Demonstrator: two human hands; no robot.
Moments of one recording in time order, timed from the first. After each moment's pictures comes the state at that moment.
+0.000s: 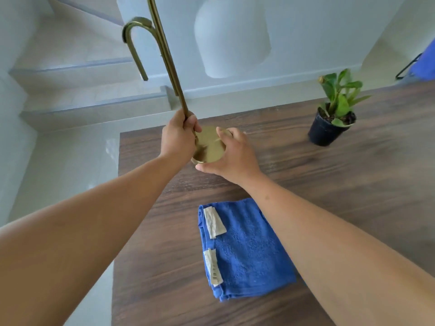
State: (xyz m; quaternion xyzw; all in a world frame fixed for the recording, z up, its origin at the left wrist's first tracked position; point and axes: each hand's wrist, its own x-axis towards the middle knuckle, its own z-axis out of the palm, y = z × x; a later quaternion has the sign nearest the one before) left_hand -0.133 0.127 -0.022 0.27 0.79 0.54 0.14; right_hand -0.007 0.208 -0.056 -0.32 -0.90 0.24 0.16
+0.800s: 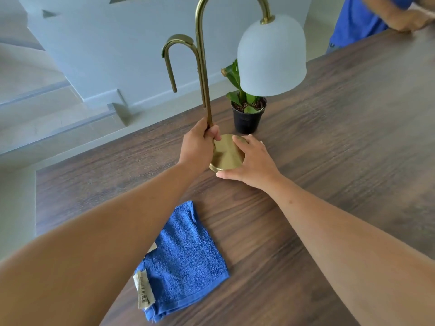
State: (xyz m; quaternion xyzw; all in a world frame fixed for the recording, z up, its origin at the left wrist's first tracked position) left_hand 0.015 0.250 -0.035 0.43 0.74 0.46 0.23; right_hand 0.167 0.298 -0.060 -0.44 -0.85 0.26 0.10
